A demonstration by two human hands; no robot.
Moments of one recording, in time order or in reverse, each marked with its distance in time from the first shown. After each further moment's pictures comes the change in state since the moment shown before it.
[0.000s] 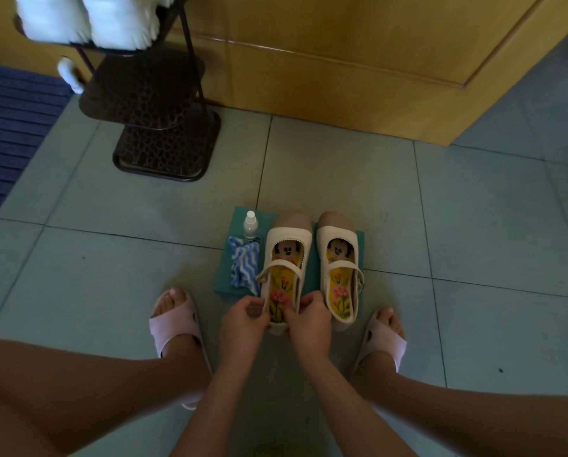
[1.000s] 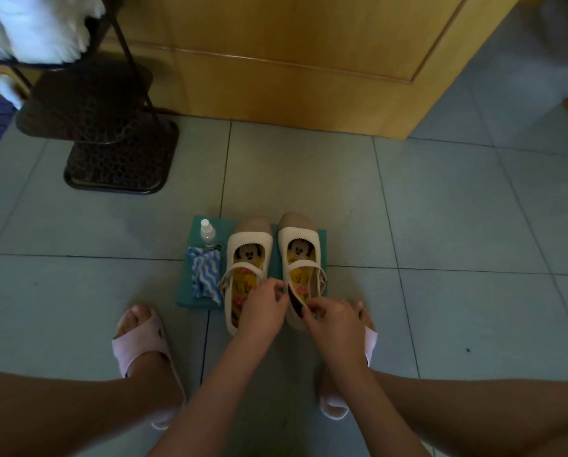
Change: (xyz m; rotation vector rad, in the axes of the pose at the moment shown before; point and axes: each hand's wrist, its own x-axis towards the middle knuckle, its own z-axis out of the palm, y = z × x) left_hand -0.022 0.098 0.051 0.290 -0.273 0.154; right_hand 0.004 0.018 -0.110 -0.395 0.063 -0.390
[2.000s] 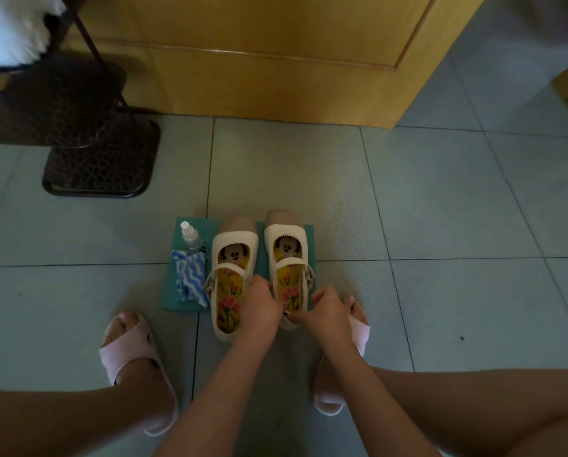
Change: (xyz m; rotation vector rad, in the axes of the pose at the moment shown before) left_hand 0.022 0.005 0.031 0.036 0.082 -0.157; right_hand 0.020 0.008 -0.003 0.309 -0.202 0.440
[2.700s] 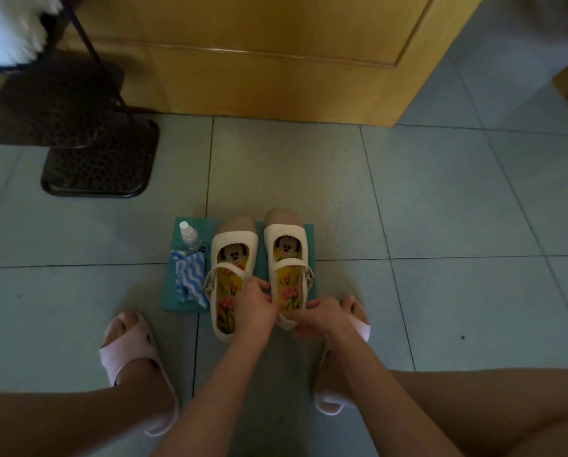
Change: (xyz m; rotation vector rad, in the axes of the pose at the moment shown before) left_hand 0.001 -0.012 -0.001 -0.118 0.025 0.004; right_hand 0.016 0.003 -0.003 0.358 -0.334 0.247
